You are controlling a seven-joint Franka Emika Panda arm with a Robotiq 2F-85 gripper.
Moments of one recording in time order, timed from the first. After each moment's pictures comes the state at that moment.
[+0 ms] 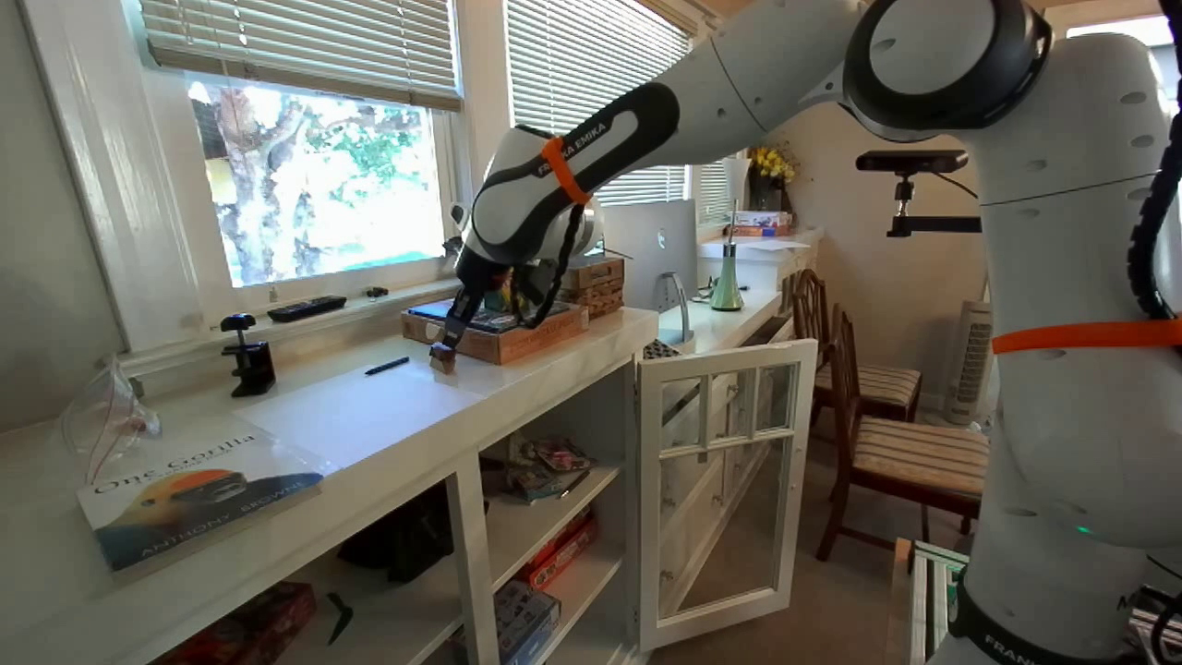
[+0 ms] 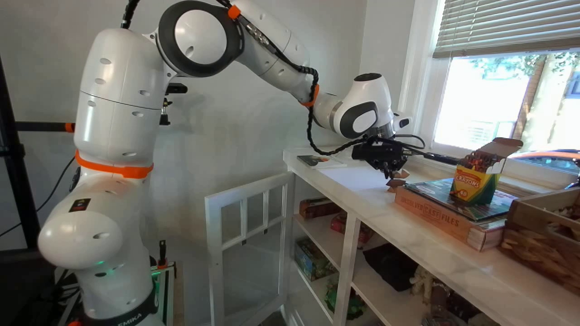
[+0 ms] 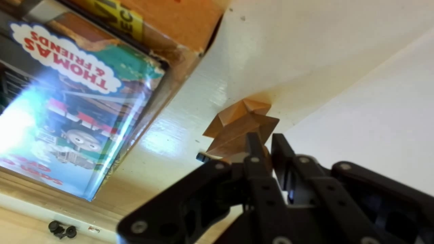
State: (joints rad) arm -0.04 0.23 0.10 -1.87 0.07 2.66 -0.59
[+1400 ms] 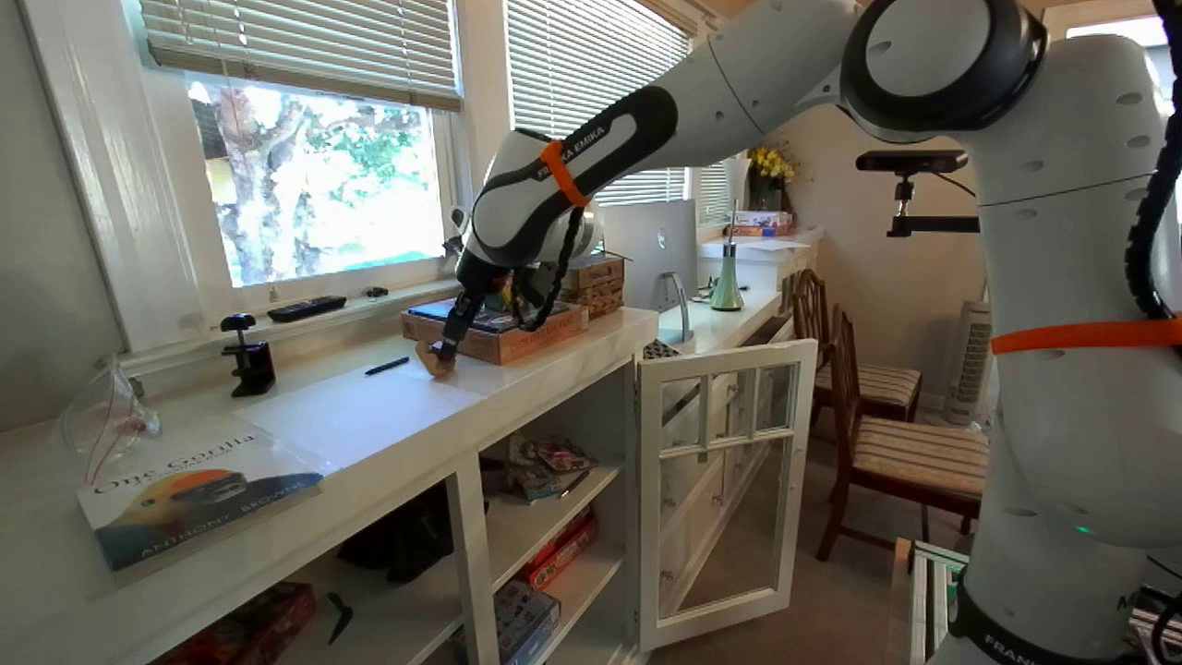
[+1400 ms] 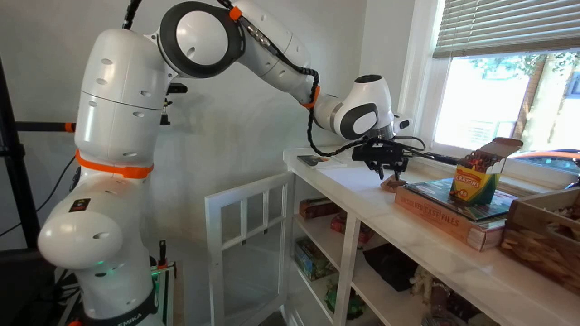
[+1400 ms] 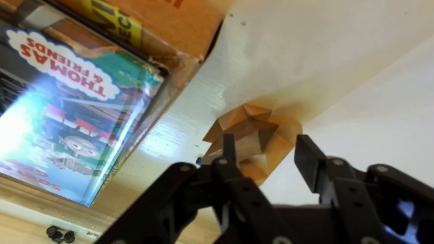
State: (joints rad) arm -0.04 0.24 0.10 -1.87 0.07 2.66 -0.59
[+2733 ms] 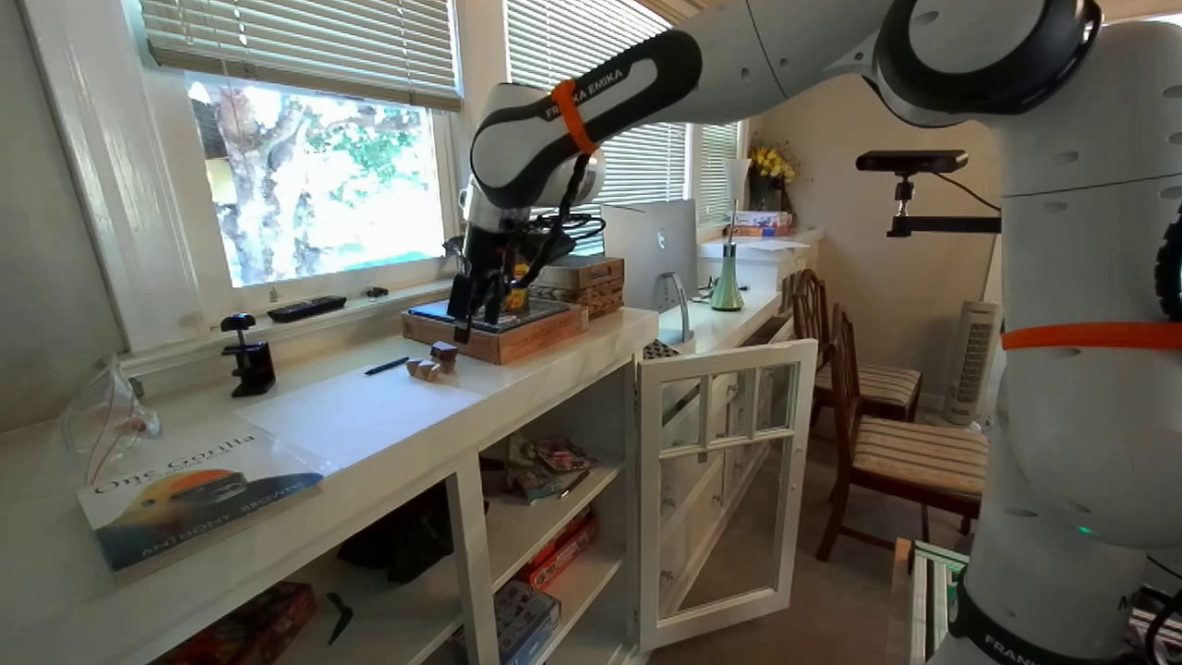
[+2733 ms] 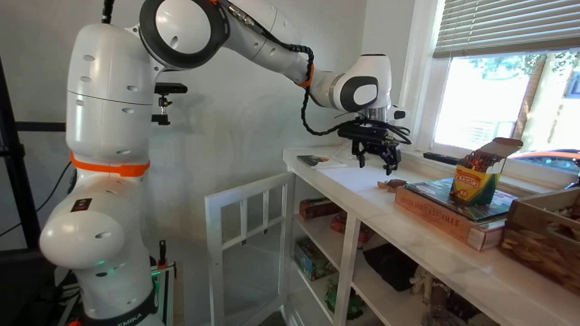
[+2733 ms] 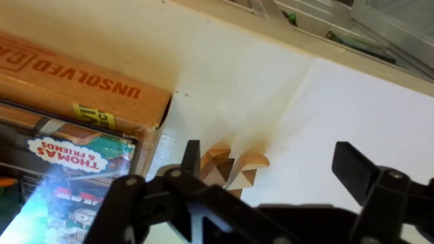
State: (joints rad) arm -0.02 0.16 0.09 -1.80 0.04 2.25 -0.30
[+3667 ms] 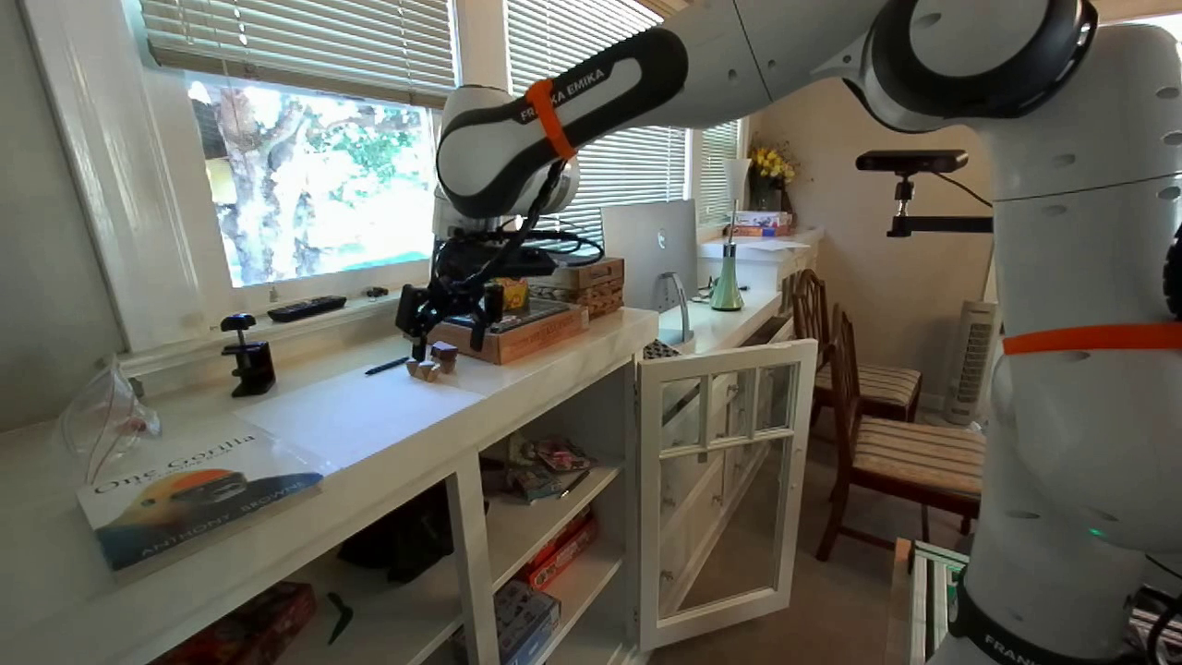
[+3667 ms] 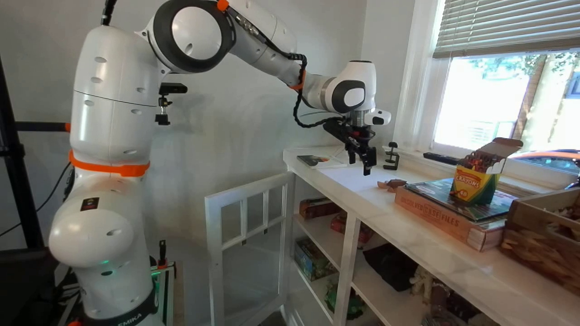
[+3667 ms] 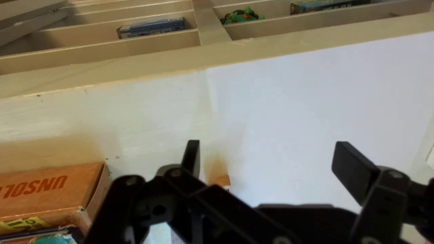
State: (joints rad) arm 0.08 0.19 0.09 -1.78 0.03 2.23 0.26
